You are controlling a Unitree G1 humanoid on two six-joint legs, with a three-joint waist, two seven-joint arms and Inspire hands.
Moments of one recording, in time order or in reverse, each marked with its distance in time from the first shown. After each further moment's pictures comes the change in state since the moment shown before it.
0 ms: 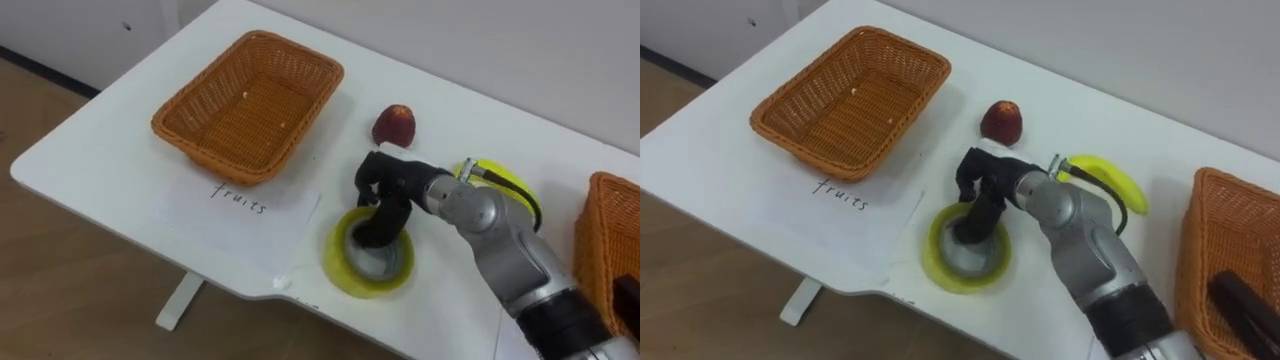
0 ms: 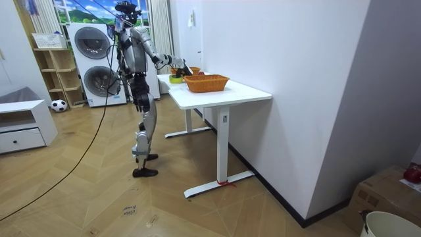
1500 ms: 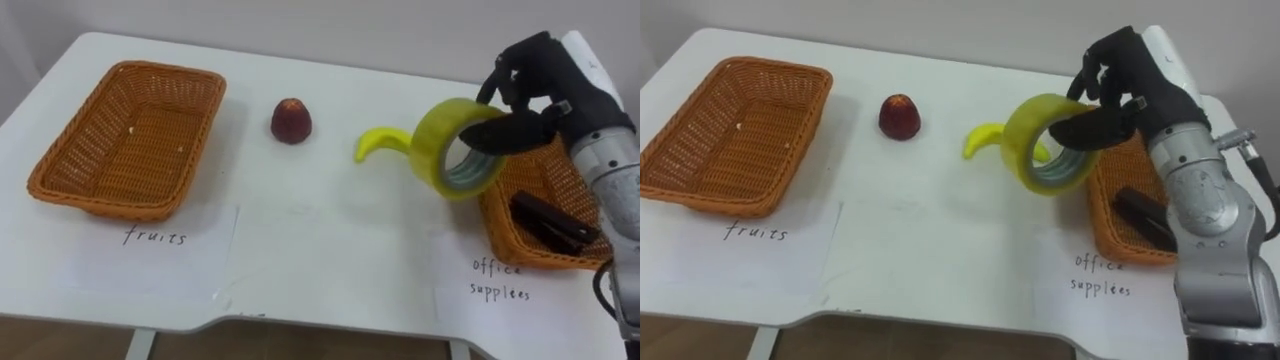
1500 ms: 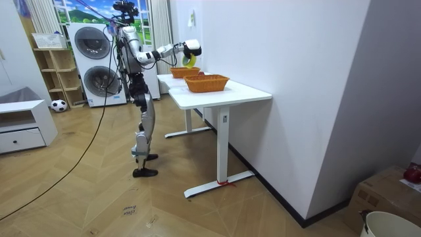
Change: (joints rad) left arm 0.098 -0.001 0.125 0.027 -0.091 -0.127 0.002; right arm 0.114 -0.095 -0.449 -0.287 0.164 -0.129 -0.308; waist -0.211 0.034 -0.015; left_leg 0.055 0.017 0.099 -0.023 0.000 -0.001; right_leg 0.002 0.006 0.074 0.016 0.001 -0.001
